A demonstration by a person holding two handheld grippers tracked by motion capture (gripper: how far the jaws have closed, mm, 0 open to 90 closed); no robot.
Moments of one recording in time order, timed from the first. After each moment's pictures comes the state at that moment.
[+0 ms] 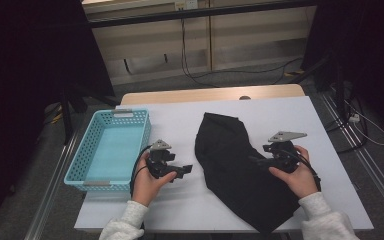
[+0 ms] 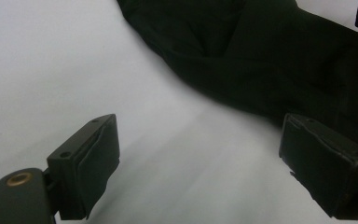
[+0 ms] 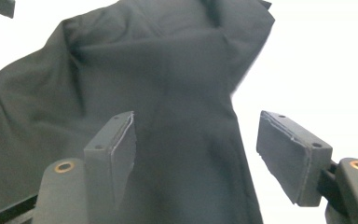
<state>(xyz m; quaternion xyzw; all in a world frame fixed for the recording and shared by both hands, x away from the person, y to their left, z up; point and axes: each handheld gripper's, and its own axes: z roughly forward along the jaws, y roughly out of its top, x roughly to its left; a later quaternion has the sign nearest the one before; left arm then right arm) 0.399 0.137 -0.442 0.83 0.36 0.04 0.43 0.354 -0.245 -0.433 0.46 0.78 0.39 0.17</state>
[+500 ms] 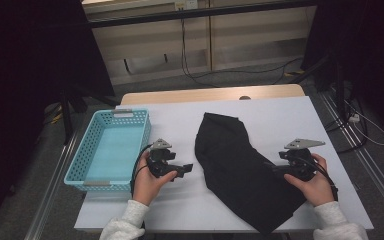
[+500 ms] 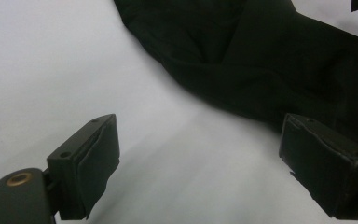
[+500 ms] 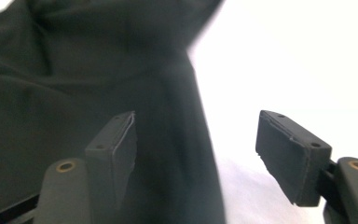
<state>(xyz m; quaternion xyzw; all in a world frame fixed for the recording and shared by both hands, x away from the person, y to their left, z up) 0.400 0.136 -0.440 0.83 0.36 0.05 0.43 0.330 -0.278 -0.441 0.50 0.77 0.36 0.18</state>
